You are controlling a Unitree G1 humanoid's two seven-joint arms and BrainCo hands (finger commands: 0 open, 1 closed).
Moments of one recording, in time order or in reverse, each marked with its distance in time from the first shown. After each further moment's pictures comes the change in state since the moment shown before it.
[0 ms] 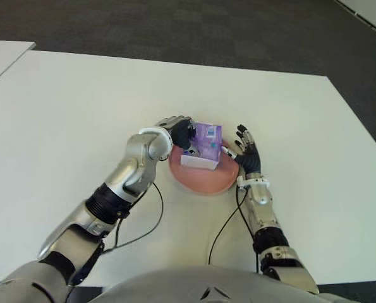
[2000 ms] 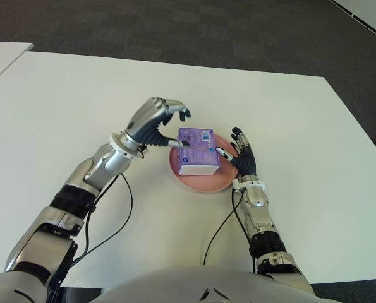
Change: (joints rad) left arm -0.081 0.089 0.288 0.557 -0.290 -1.130 0.685; right arm 0.056 0.027 0.024 -0.062 -0.008 0.062 -0.009
